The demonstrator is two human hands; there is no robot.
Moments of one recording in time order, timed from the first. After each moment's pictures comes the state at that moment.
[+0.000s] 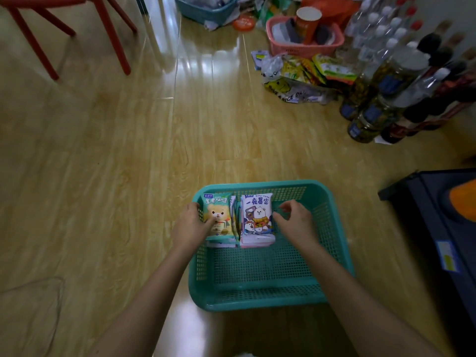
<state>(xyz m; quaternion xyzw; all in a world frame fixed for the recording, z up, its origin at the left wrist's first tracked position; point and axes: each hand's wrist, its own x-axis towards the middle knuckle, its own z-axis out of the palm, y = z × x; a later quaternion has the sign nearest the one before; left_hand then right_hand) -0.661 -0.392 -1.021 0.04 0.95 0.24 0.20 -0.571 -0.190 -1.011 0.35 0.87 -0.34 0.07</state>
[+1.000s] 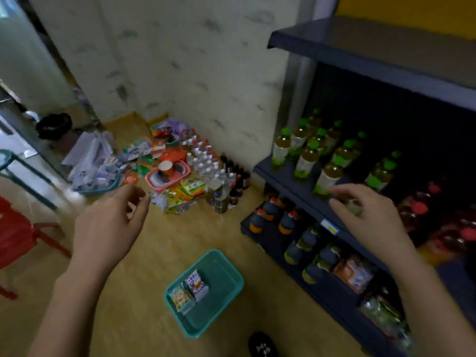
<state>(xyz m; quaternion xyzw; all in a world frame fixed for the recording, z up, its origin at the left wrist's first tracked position) -0.546 -0.366 -0.142 0.49 0.84 0.21 -0.07 -0.213 -0.195 -0.150 0.51 0.81 -0.17 -0.24</state>
